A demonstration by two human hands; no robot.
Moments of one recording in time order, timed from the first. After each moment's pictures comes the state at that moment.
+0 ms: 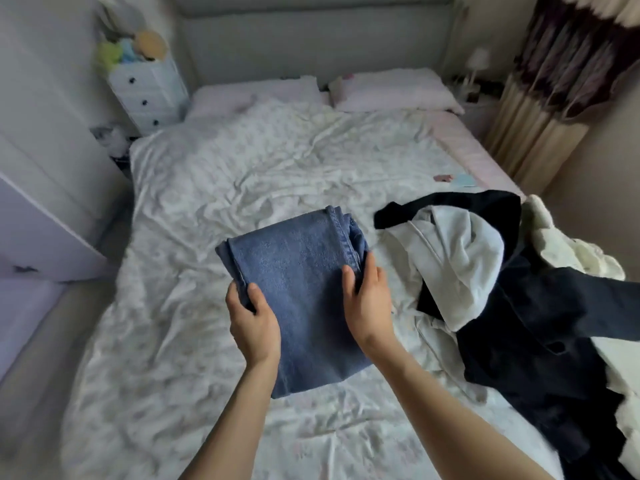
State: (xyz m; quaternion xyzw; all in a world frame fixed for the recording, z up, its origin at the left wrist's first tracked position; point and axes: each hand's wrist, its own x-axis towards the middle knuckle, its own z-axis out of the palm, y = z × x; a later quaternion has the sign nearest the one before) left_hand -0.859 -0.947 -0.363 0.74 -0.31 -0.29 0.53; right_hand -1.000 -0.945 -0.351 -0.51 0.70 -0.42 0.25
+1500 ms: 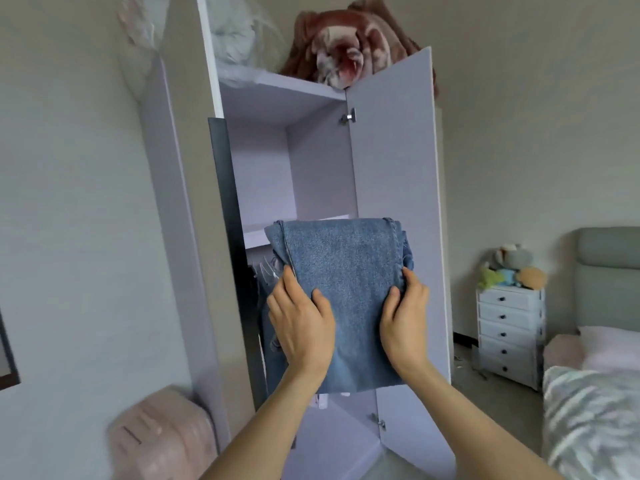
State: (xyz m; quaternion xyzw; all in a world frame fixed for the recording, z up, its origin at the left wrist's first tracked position) left_hand -0.109 -0.811 0.000 0.72 -0.31 0.36 0.50; right_hand -0.188 -0.911 -0.027 -0.68 0.25 -0.63 0.28
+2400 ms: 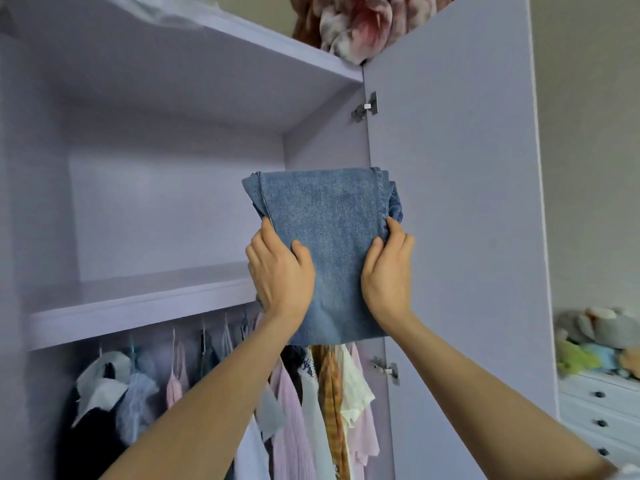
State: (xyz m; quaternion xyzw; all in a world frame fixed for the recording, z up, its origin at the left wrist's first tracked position) left_hand 0.200 -1.202 0.109 0.68 -0.29 0.43 0.52; right_hand 0.114 -1.300 0.096 -0.68 0.15 -0.68 0.21
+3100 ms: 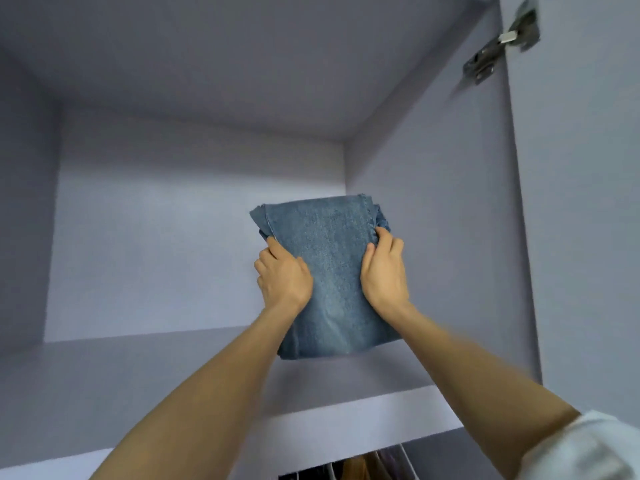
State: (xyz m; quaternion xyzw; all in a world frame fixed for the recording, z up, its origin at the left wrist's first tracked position) left_hand 0.552 -1.419 0.215 0.80 -0.19 0.37 0.44; right_hand 0.495 -1.552 0.213 -0.76 0.07 -0.60 0.24
